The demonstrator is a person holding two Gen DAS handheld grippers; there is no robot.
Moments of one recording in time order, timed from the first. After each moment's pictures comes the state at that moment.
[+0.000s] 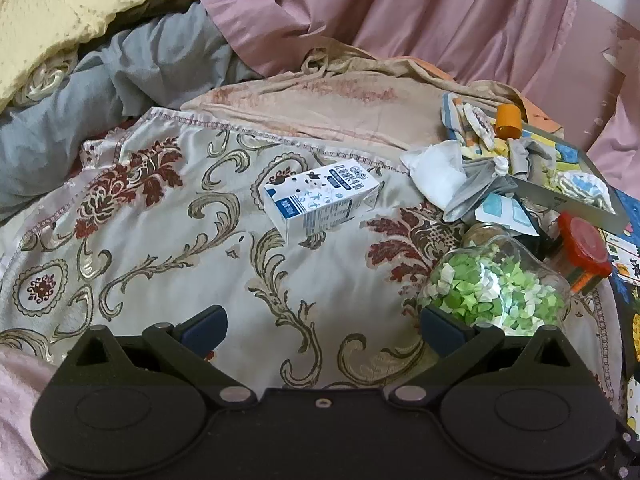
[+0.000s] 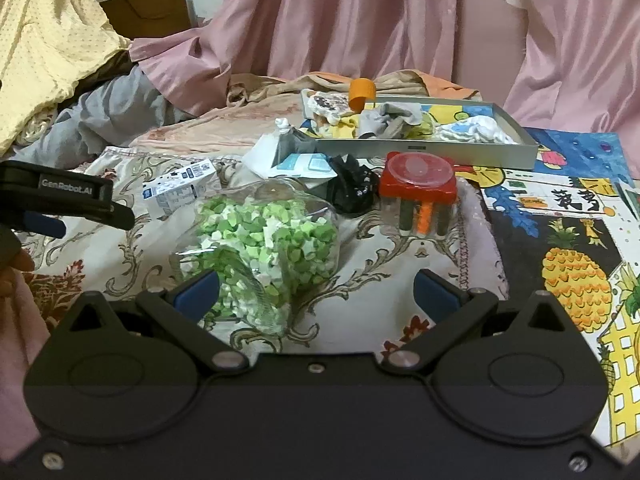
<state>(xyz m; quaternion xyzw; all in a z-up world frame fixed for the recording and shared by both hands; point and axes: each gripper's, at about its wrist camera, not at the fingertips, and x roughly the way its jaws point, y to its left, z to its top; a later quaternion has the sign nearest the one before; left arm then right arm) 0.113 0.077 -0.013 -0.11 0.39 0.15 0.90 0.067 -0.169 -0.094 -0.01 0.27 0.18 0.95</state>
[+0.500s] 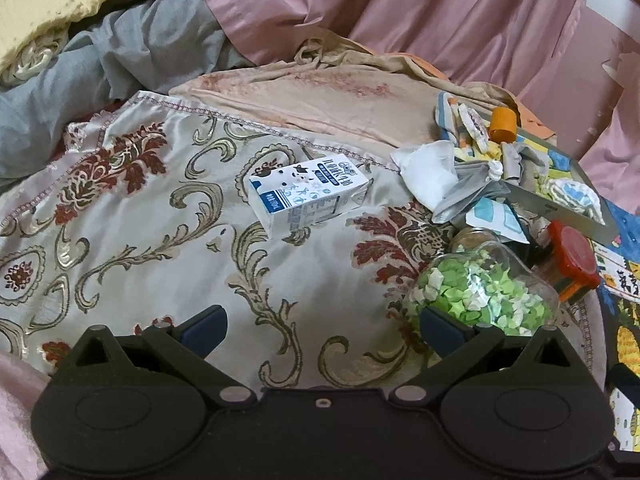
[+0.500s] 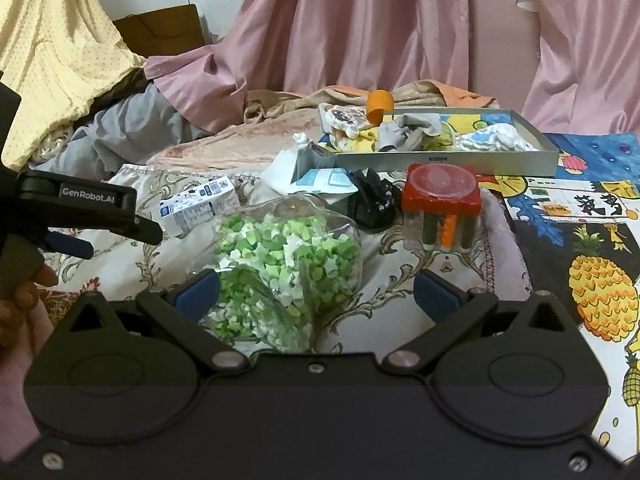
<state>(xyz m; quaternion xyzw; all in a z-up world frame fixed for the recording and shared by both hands) 0.121 0.081 -0.018 -0.14 0.40 0.13 0.90 0.079 -0.163 -0.099 0.01 0.24 0.20 0.95</state>
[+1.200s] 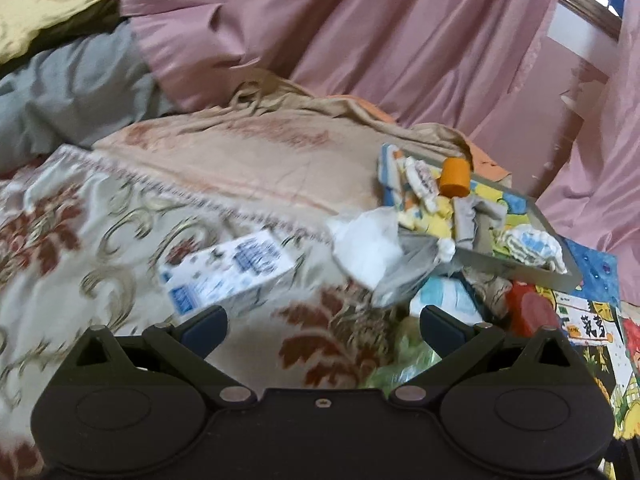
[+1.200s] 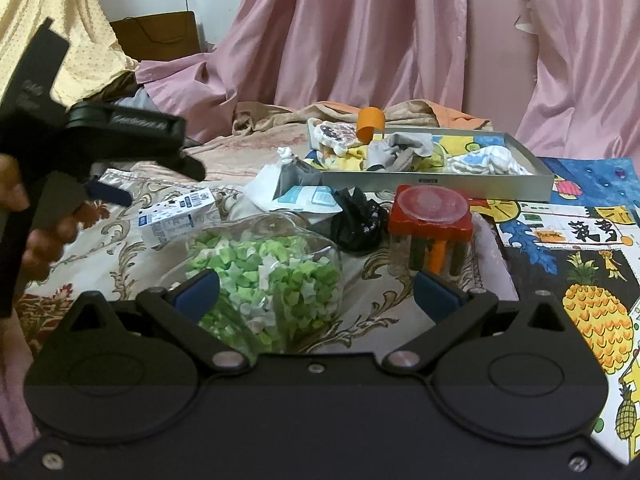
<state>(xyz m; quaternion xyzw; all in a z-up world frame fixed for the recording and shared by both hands) 0.196 0.079 -0.009 -0.15 0.33 0.06 0.93 0.100 -0.151 -0.106 -0.01 0.21 0.18 0.96</state>
